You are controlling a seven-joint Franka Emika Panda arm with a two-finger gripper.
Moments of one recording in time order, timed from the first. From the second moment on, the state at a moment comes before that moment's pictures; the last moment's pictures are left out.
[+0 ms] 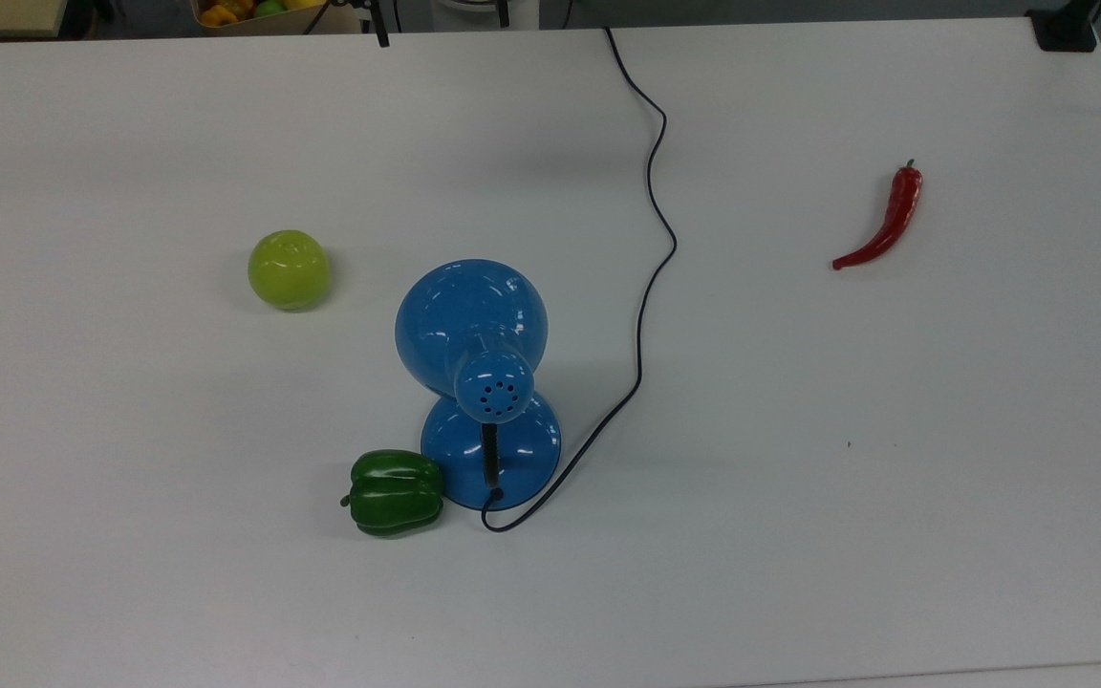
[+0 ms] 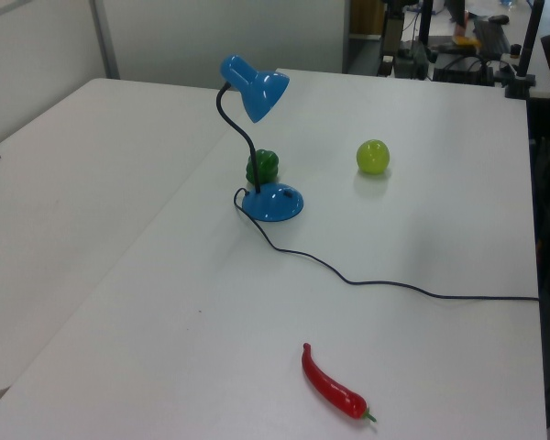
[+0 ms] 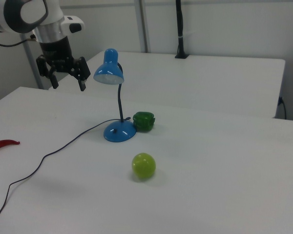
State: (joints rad) arm 0.15 0.01 -0.08 -1.58 0.05 1.69 -0.19
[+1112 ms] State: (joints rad) arm 0.15 0.01 -0.08 -1.59 0.05 1.69 -0.19
